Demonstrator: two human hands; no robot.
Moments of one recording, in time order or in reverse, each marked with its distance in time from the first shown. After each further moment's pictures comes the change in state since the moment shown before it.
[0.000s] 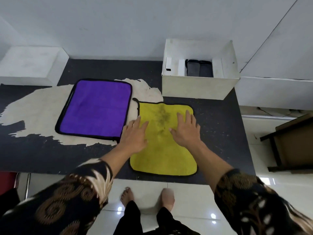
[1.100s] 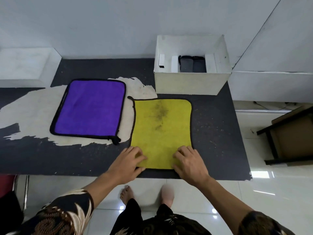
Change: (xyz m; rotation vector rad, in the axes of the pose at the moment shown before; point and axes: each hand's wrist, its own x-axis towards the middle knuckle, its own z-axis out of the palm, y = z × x) left_hand -0.076 -0.020 0.065 -0.102 0.122 0.491; right_hand -0.099 0.074 0.059 -0.148 0.117 -0.468
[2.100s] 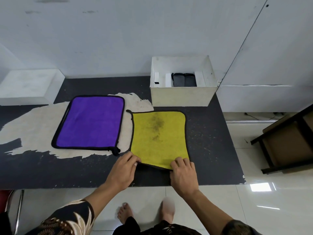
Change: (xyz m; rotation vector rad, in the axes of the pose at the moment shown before) left_hand -0.006 0.009 -0.011 -0.221 0.290 -0.166; right_hand -0.010 -0.043 -0.001 -0.062 0.083 0.272
